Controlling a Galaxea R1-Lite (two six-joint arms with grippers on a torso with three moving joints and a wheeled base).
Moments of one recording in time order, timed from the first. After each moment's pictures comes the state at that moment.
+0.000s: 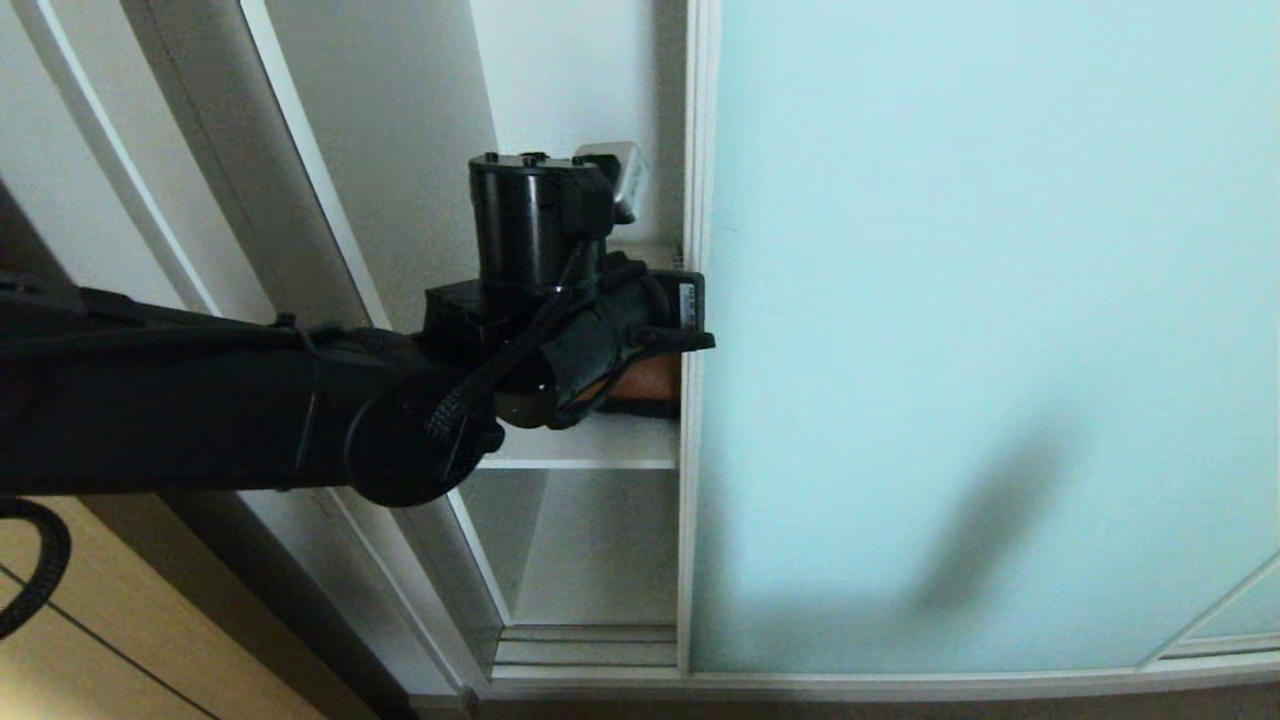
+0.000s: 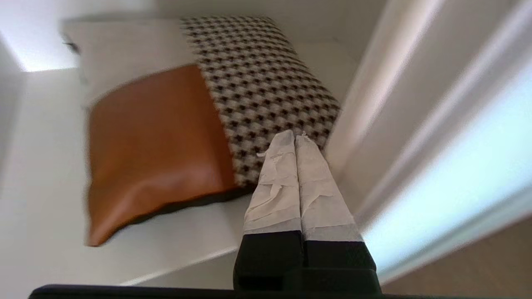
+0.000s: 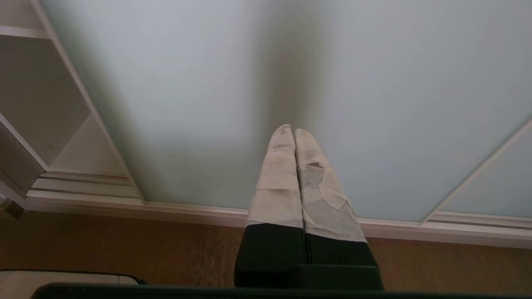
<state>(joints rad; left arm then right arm) -0.70 1.90 -1.36 -0.53 0.24 -0.08 0.00 0.00 0.00 0.00 0.00 -0.03</state>
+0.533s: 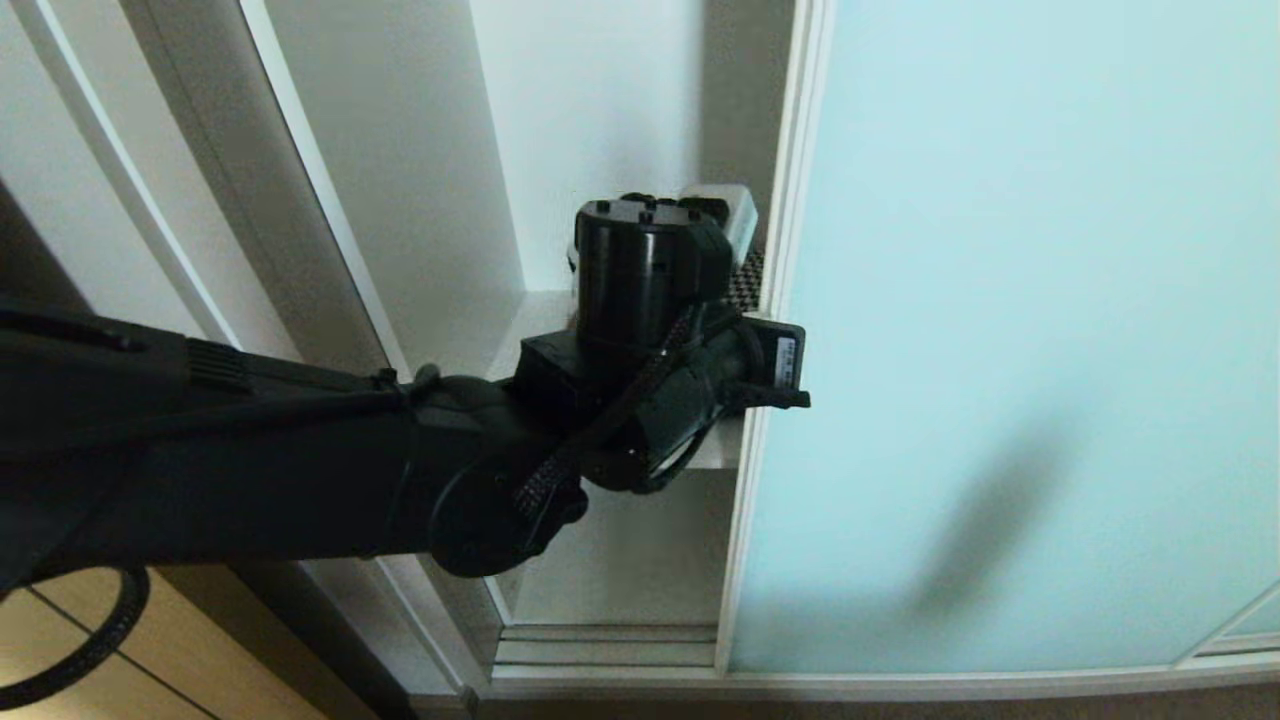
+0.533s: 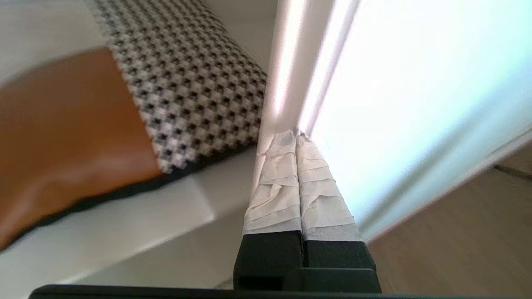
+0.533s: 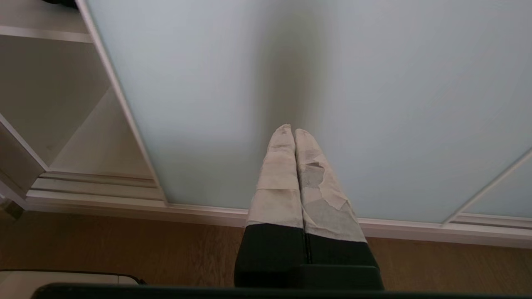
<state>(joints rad) -0.84 1.95 -1.37 -0.54 0.26 -0.08 0.00 0.00 0.00 0.00 0.00 -0.03</state>
